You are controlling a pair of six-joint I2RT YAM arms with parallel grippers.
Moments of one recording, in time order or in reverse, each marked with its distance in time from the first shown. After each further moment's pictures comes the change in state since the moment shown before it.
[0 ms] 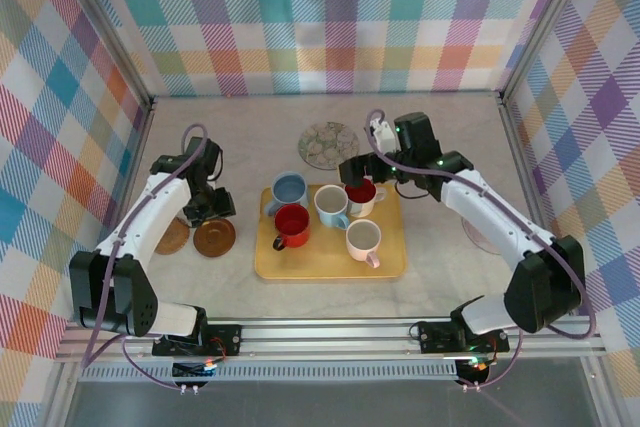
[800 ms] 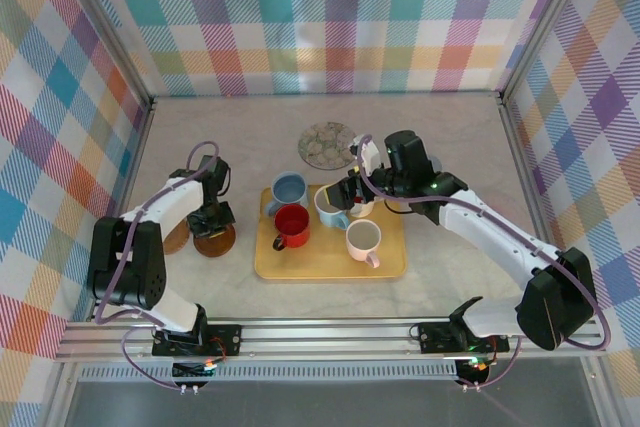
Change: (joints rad) left arm 0.029 0.167 -0.158 0.212 -0.097 -0.107; right arm 0.110 -0.078 -0.130 0.166 -0.045 -0.053
